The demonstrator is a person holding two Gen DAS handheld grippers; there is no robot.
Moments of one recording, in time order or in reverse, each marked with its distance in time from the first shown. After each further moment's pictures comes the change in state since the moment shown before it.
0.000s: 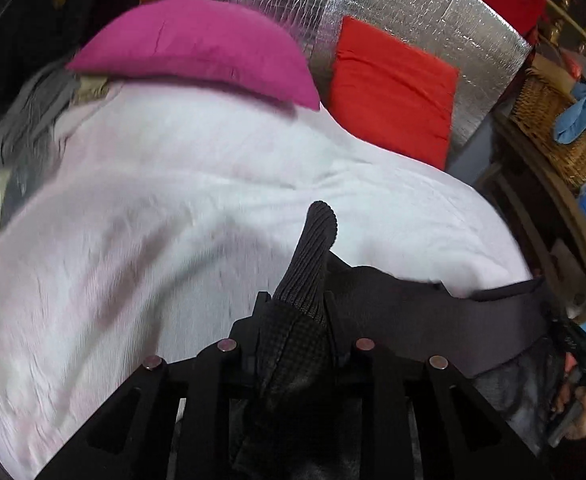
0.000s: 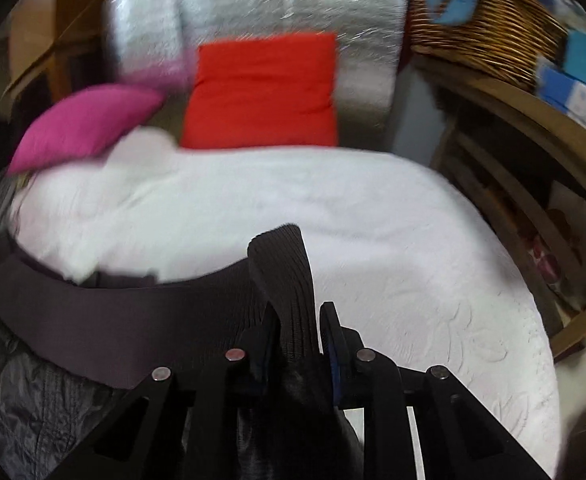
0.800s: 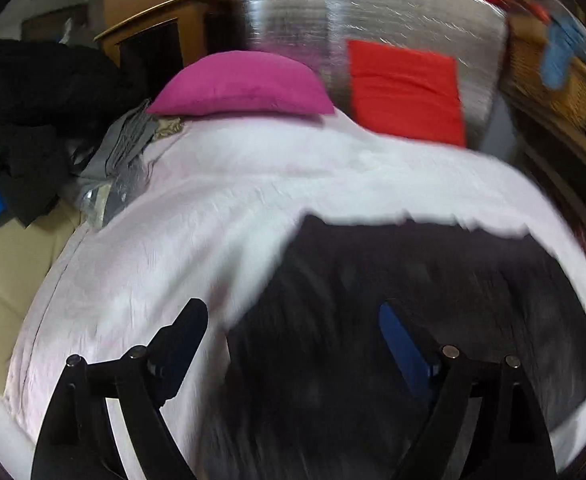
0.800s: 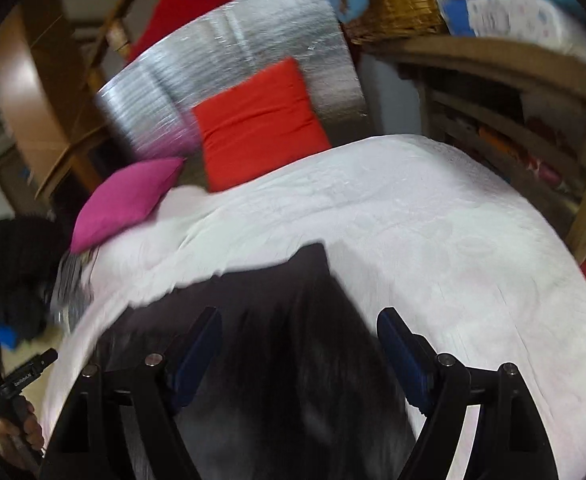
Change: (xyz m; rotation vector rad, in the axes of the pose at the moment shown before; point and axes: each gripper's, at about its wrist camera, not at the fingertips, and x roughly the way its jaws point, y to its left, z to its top) left arm -0.121 -0.024 -0.134 0.133 -0.118 0.266; right arm -0.118 -0.042 -0.071 0.256 -0.046 0.217
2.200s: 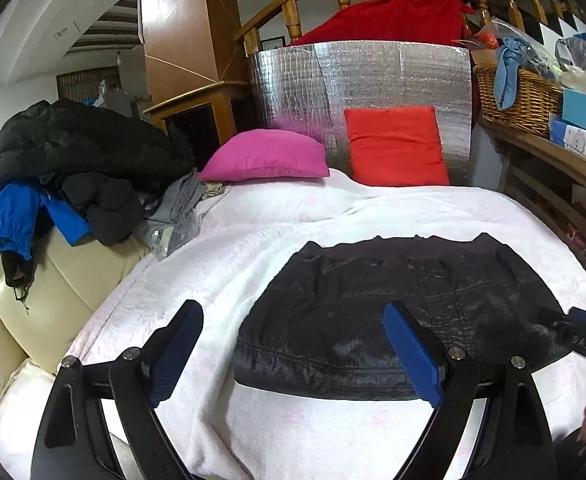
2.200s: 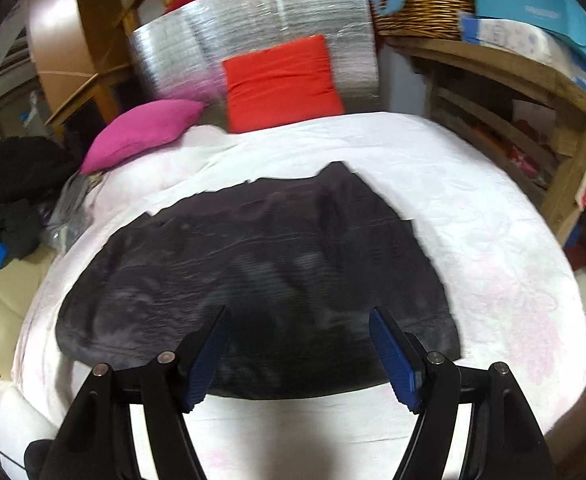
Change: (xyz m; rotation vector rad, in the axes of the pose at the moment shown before) left arm -0.161 -0.034 -0.080 0.034 -0.263 0.125; right arm -0.063 0.073 -0.111 -0.127 0.075 -0.073
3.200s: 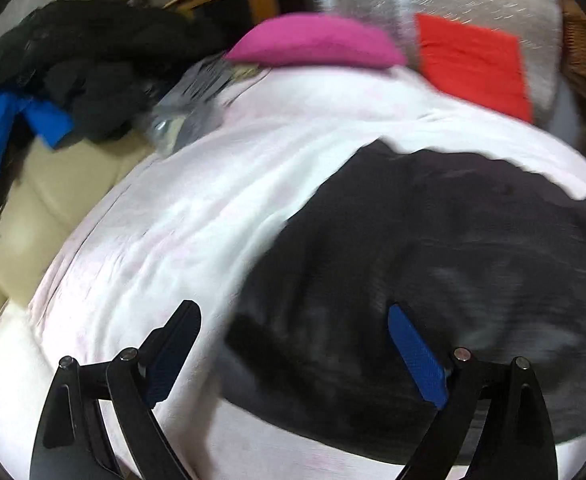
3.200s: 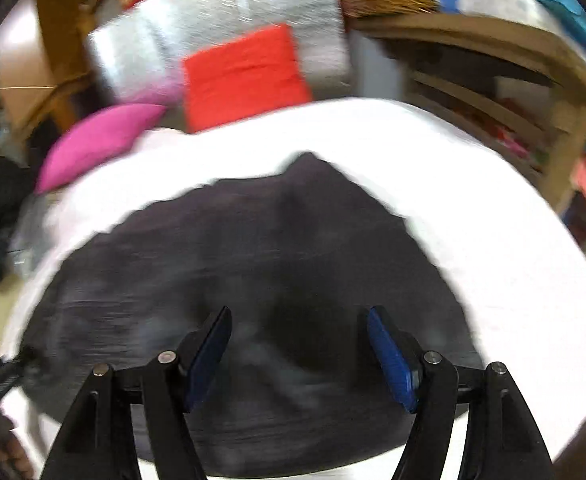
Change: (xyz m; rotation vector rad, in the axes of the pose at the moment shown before) left arm 0.189 0.032 -0.055 -0.113 0.353 0.141; right arm 0.086 -0.037 0.011 0.105 0.022 -0.138
